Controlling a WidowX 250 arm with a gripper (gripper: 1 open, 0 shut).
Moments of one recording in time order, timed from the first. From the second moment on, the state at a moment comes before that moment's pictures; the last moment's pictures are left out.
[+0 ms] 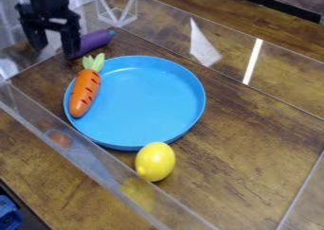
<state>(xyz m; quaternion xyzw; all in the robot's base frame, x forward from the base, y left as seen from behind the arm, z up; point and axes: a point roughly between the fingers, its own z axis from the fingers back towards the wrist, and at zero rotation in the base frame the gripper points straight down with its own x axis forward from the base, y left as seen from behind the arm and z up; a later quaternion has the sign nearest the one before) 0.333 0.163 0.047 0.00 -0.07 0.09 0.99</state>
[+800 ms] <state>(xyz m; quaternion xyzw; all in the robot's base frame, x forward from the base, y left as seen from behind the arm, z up) 0.310 0.139 0.021 -0.01 -0.07 0.08 0.99</state>
